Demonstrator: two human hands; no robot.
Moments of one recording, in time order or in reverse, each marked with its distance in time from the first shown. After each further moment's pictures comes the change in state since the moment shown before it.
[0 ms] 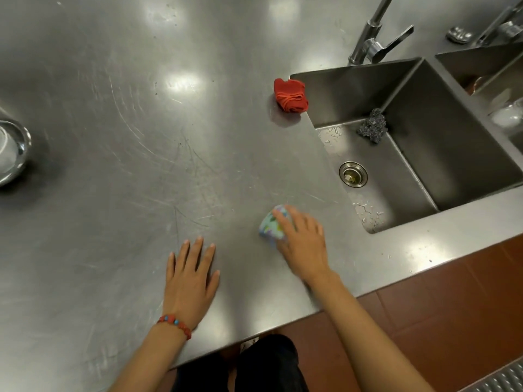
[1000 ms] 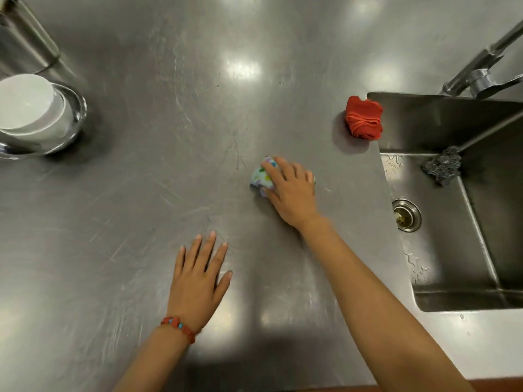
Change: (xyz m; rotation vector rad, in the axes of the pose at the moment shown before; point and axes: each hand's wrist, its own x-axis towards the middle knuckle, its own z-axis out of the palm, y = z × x) left_hand 0.039 -0.023 -0.004 0.023 0.016 -0.176; right_hand 0.185 -0.057 0.031 0.039 -0.136 -0.321
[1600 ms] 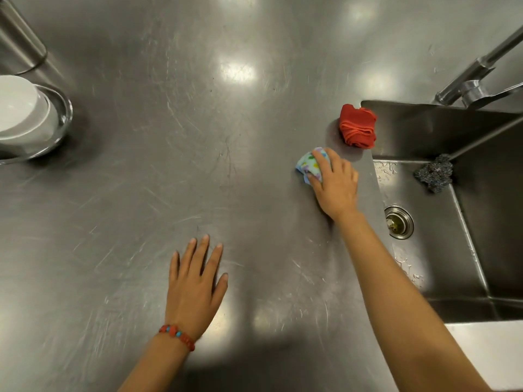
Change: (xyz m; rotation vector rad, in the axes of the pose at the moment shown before) left_hand 0.012 0.019 -0.006 -0.044 0.013 -0.091; right_hand 0.010 0.091 -0.018 -0.015 0.094 0.255
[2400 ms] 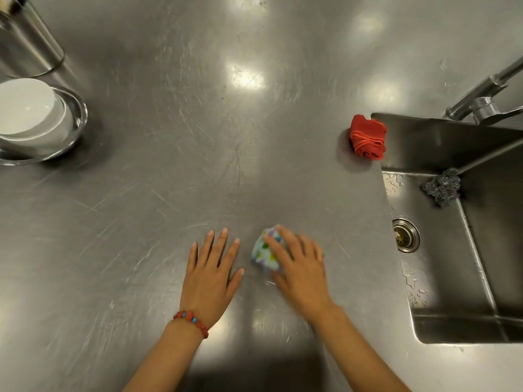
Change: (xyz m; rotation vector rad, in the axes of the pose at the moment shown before) left_hand 0.028 0.003 -0.003 0.056 -0.069 0.056; right_hand -0.134 -0.075 0.009 0.025 -0.050 -0.330
